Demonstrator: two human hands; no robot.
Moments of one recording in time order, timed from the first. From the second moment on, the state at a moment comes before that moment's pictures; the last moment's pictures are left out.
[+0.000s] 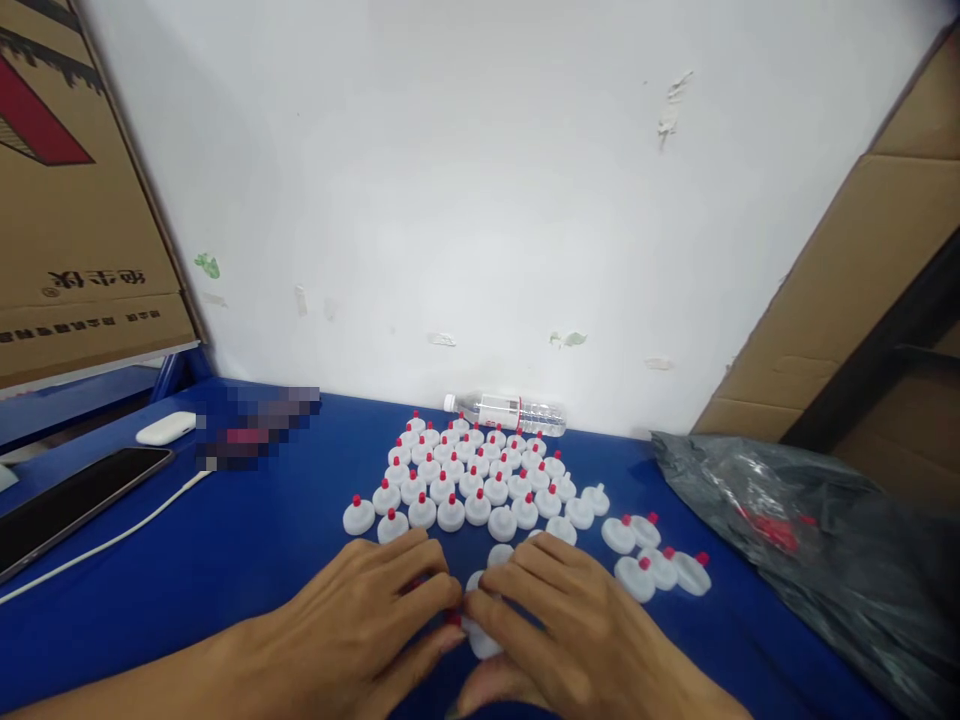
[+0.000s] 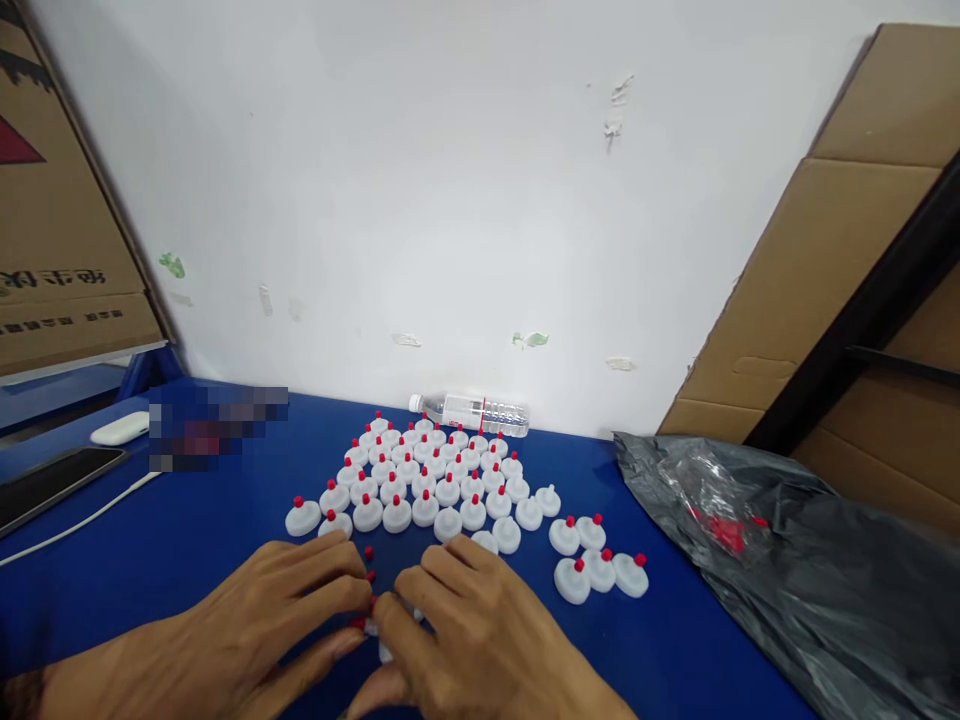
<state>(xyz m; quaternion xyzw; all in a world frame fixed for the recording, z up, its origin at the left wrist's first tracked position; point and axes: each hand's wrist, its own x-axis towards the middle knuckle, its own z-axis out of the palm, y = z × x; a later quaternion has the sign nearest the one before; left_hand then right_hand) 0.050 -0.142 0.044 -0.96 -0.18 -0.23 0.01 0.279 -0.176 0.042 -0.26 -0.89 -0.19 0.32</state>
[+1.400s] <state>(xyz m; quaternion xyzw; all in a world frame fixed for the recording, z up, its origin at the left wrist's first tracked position) 0.042 -0.111 0.033 -0.94 -0.28 -0.21 -0.01 0.415 -0.148 0.069 -0.60 -0.78 -0.02 0.17</state>
